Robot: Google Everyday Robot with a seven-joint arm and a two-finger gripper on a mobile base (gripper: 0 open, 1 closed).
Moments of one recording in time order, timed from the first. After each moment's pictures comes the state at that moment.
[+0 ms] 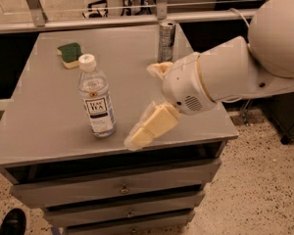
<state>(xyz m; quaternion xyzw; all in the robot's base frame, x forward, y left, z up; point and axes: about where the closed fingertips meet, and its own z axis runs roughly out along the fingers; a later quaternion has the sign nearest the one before) 0.440 -0.001 0.931 -0.57 0.69 0.23 0.38</state>
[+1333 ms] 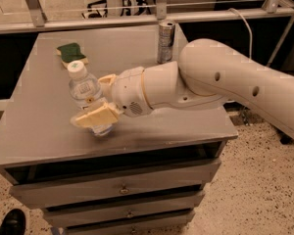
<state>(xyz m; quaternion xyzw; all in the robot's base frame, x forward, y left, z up) 0.474 0.117 0.905 -0.56 0.60 0.35 0.45</state>
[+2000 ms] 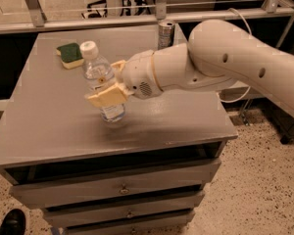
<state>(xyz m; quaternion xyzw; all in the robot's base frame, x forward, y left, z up) 0.509 0.094 0.920 -0.55 0.62 0.33 0.45</state>
